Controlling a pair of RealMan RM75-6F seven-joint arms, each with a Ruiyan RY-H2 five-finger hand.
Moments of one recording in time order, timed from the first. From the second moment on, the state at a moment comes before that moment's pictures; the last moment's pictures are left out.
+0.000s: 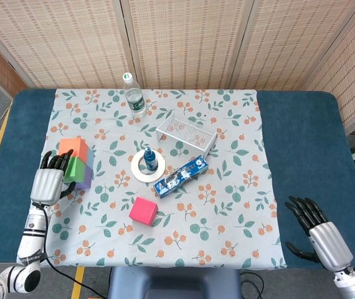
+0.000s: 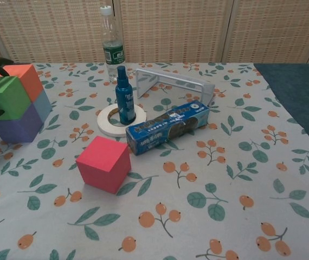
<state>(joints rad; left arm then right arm) -0.45 -1.53 -0.16 -1.20 1.31 1.27 0.23 0.07 -1.18 -0.11 -1.46 -1.82 1.61 0.23</state>
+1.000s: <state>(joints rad) -0.43 -1.63 -0.17 -1.01 1.42 1.44 0.11 0.07 -1.18 -0.12 -1.47 -1.80 1.59 0.22</state>
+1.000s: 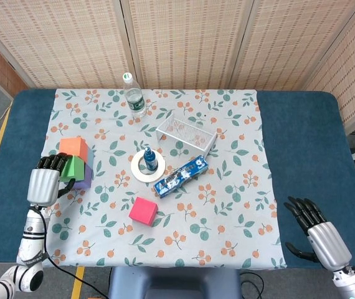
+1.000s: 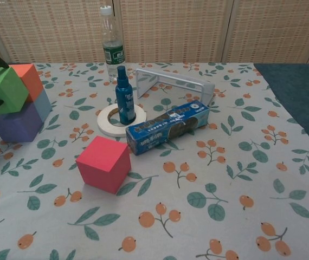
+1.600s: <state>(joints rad) -0.31 -1.42 0.00 -1.42 1.57 1.52 0.09 0.07 -1.18 -0.12 -1.46 -1.81 1.58 0.22</state>
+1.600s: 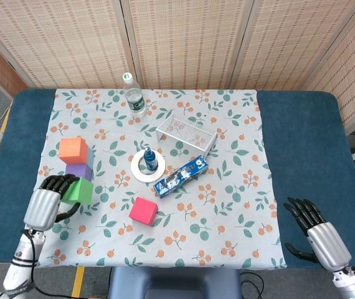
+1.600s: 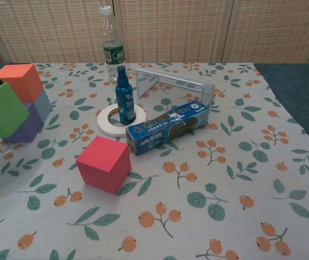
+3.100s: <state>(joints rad) -0.40 -1.31 -0.14 -1.36 1.41 1.23 -0.02 0.07 -1.16 -0.15 -1.47 -1.85 1.57 0.20</state>
